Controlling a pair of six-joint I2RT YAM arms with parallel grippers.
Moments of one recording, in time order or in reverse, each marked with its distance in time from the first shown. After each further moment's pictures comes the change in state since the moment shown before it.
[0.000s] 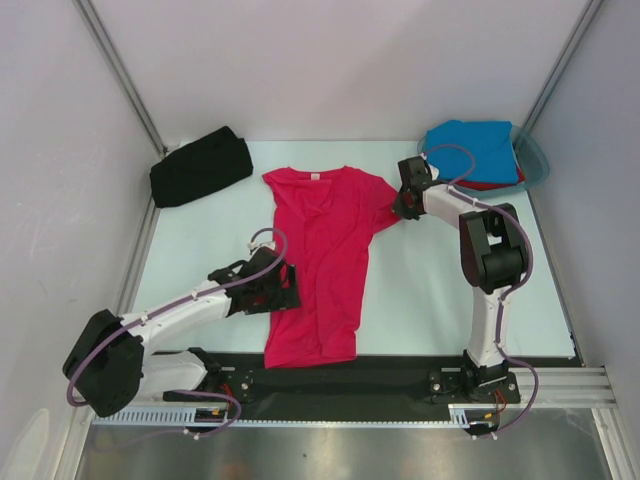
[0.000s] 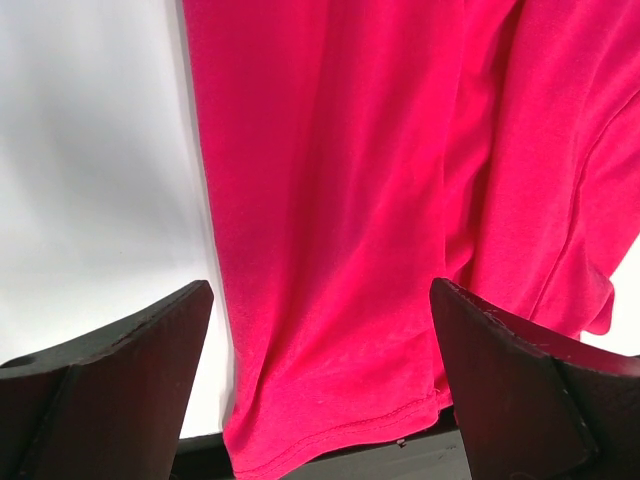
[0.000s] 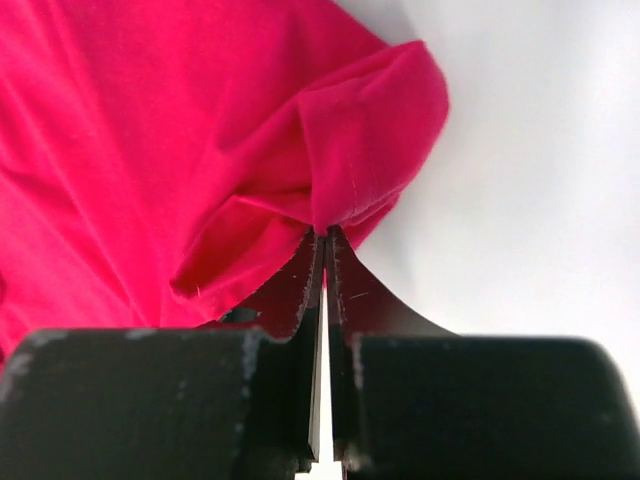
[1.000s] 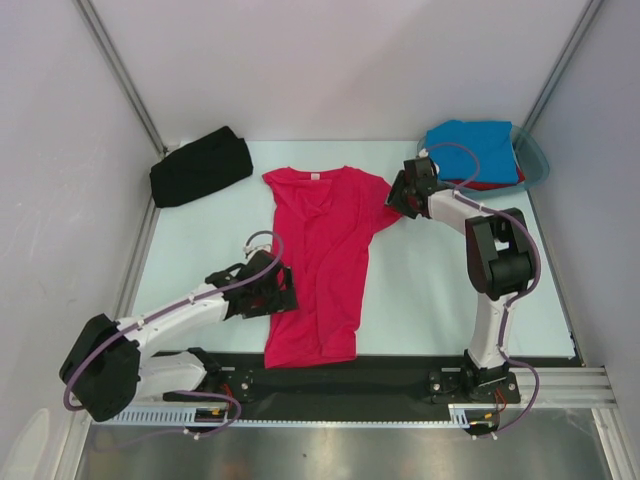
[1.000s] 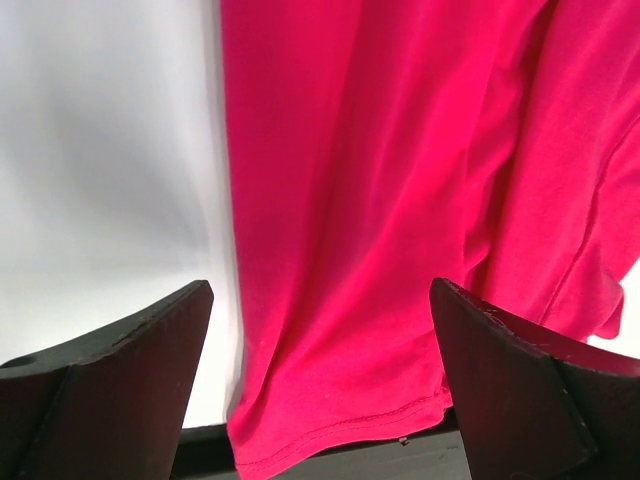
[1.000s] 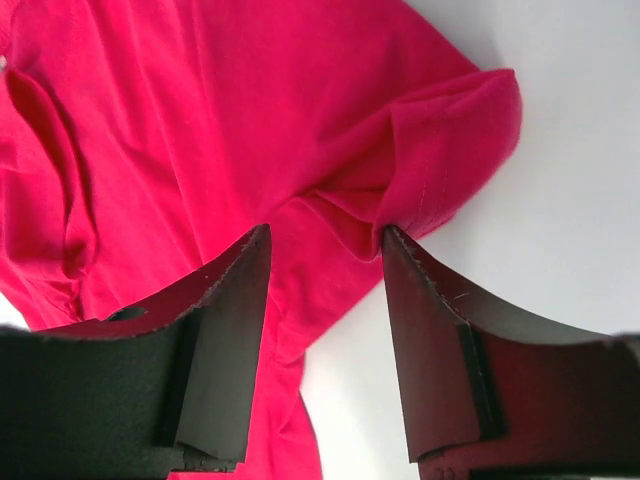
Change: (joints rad) left arm 0.000 -0.032 -0.029 -0.022 -0.015 -0.044; right arm -0.011 -0.080 -0.106 0.175 -0.109 0.003
